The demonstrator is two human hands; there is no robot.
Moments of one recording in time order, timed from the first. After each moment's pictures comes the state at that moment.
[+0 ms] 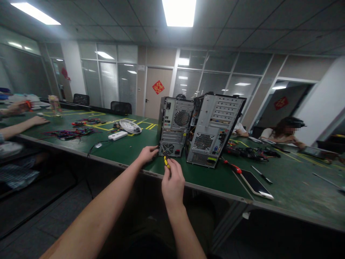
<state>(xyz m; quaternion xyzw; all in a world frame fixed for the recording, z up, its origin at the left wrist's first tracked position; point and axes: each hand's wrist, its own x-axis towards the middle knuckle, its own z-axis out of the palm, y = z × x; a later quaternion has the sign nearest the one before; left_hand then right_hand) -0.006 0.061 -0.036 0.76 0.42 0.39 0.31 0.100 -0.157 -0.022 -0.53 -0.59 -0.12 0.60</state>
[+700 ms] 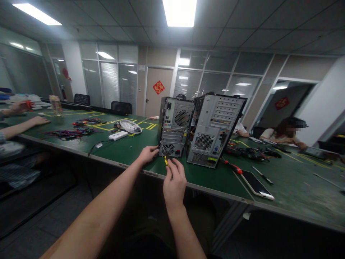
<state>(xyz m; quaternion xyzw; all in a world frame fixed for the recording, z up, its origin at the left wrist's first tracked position) -0.007 0.060 -0.036 0.76 0.42 0.39 0.31 0.100 -0.156 -0.025 -0.52 -0.57 -0.15 0.62</state>
